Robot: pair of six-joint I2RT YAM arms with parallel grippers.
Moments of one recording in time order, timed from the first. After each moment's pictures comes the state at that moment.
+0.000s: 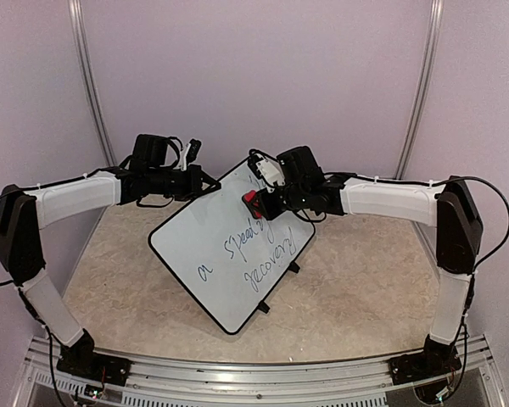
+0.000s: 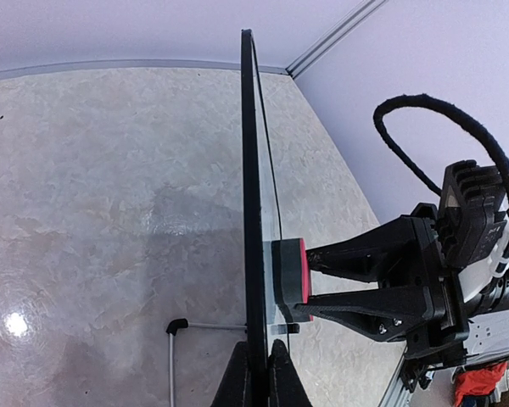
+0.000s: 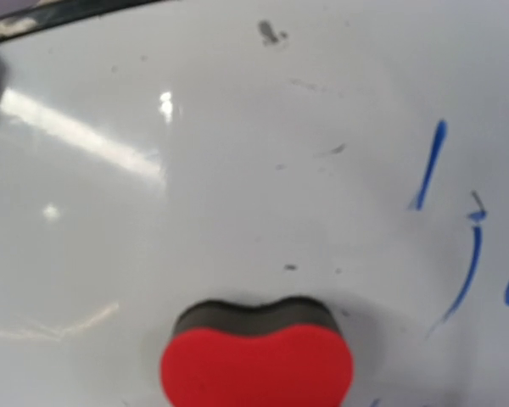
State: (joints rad) left arm -0.47 1.67 1.29 -0.09 0.52 -0.47; right arm 0.80 1.93 1.55 -0.16 -0.05 0.03
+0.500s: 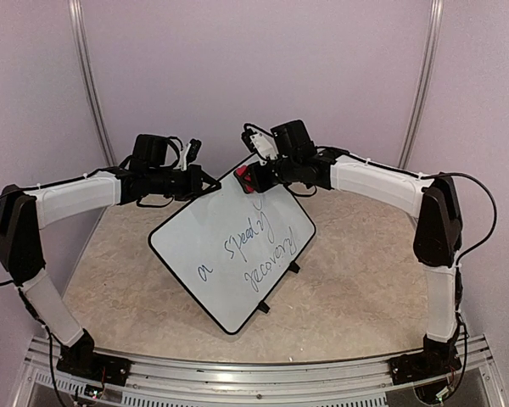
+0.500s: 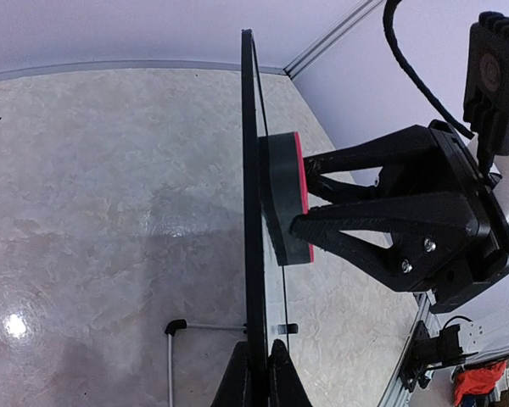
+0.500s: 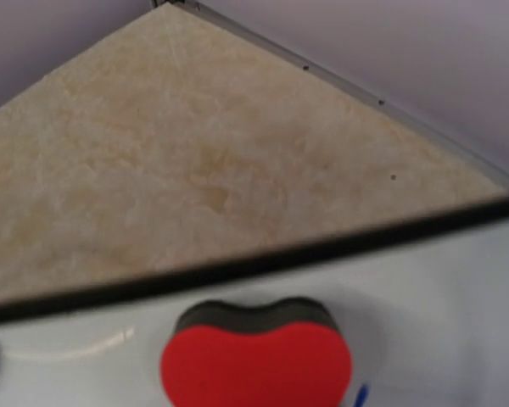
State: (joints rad) left arm -0.47 1.67 1.28 -0.09 0.53 -0.47; right arm 0.76 2.08 1.90 -0.30 -0.10 0.04
